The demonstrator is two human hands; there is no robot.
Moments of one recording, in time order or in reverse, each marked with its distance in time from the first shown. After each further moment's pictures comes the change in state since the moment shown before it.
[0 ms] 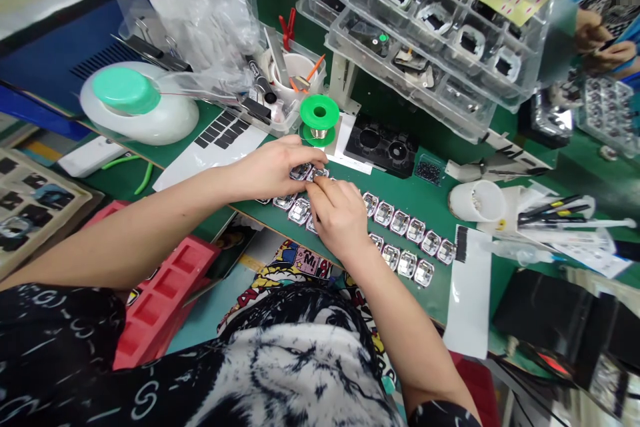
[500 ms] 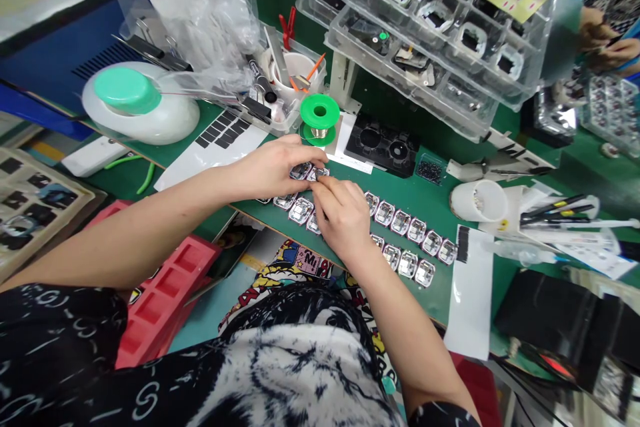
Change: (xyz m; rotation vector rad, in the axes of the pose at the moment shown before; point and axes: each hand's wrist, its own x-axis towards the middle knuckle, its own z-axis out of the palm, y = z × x) left_hand 0.000 0.000 0.000 -0.007 -0.006 -0.003; right_hand -0.002 0.002 0.001 0.127 0.046 0.080
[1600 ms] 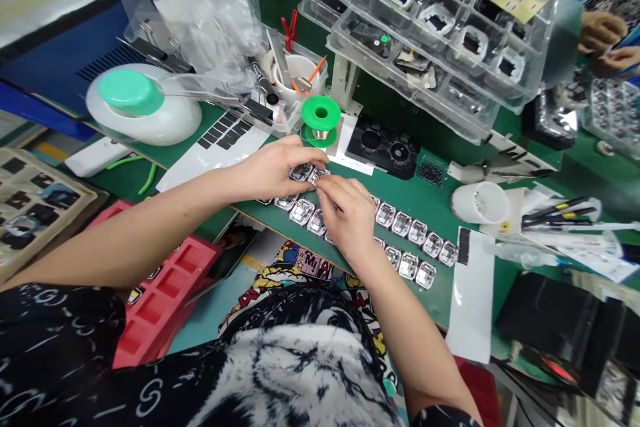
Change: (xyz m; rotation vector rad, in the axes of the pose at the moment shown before) left_hand -0.002 -0.002 0.002 -0.021 0.021 -0.003; right_hand 0.008 0.000 -0.005 0.192 0.045 0.148
